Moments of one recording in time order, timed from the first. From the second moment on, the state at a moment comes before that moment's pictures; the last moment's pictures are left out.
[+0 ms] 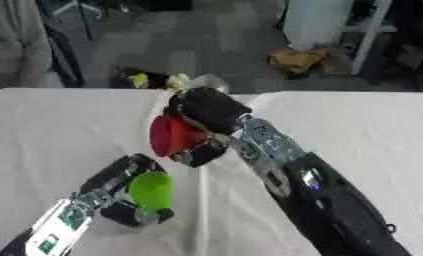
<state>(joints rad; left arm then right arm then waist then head) -0.61 0.20 -0.36 -1.25 -0.46 -0.38 -0.21 -0.91 -0.26 0.48 -1.31 1.01 -0.31 0.12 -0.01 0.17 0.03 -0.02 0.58</state>
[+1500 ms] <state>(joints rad) -0.61 0.20 -0.36 -1.25 -0.46 -0.38 -0.22 -0.92 -0.29 0.49 -1.37 1.27 -0.44 0.08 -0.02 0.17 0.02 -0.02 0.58</state>
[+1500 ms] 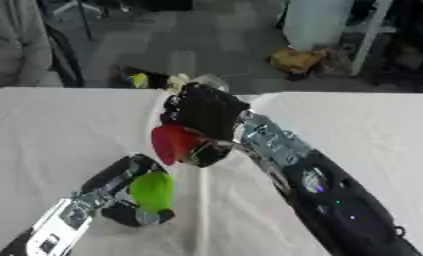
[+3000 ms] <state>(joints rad) -0.61 0.20 -0.36 -1.25 -0.46 -0.37 -0.22 -0.93 -0.29 0.52 -1.39 1.35 -0.47 0.07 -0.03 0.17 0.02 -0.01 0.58</state>
